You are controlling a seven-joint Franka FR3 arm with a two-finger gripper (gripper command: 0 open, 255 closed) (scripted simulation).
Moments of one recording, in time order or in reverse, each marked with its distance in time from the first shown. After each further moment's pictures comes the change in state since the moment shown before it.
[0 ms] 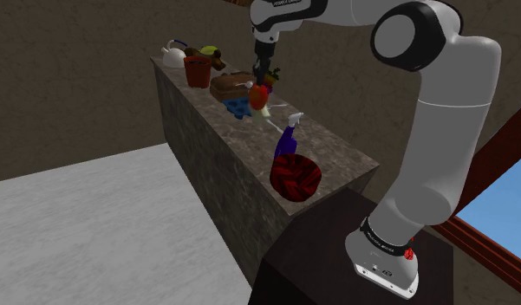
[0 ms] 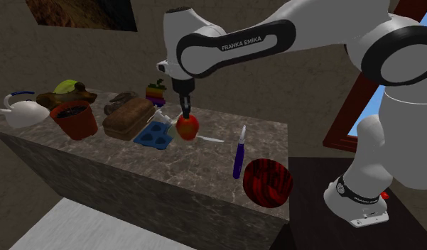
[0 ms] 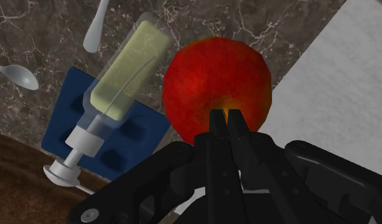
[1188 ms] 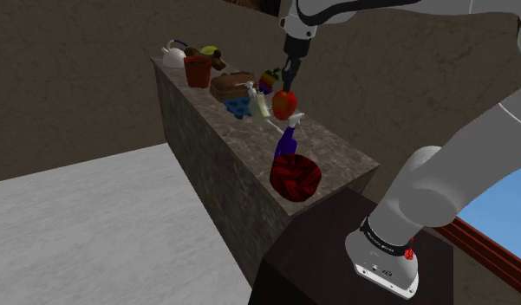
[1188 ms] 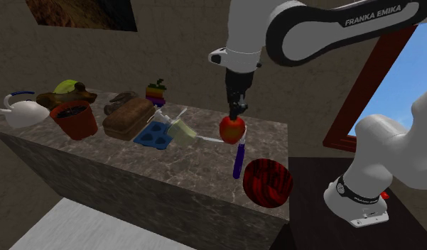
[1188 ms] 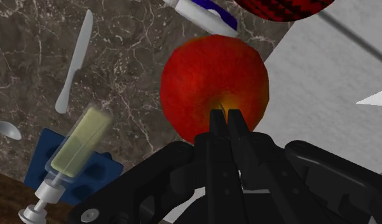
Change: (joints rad) arm 0.073 -0.612 0.053 -0.597 -0.122 -0.013 0.153
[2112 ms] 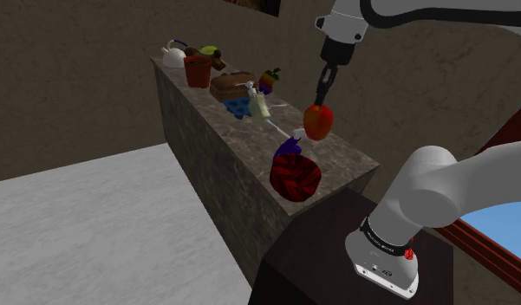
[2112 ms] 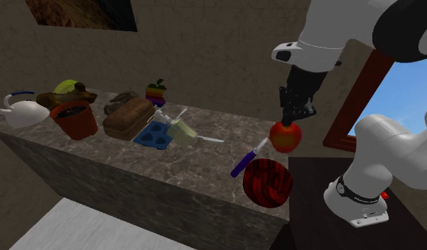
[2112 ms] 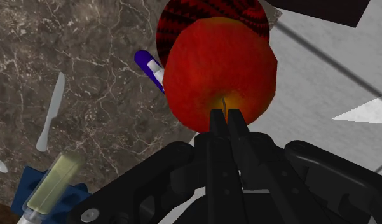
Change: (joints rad) arm 0.019 -0.486 0.107 -0.310 0.006 -0.185 0.116
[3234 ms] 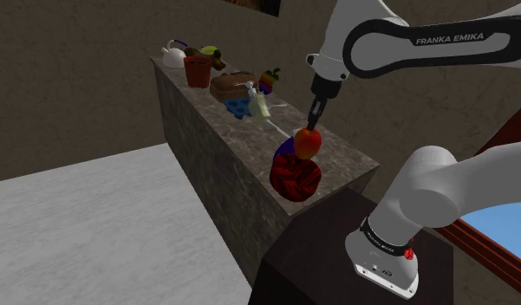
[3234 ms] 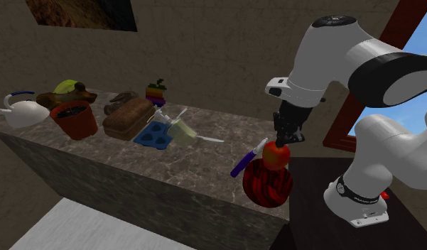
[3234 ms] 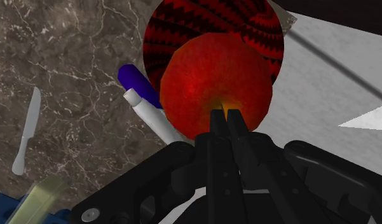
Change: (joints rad) arm -0.003 -0.009 -0.007 -0.226 -0.010 0.216 0.014
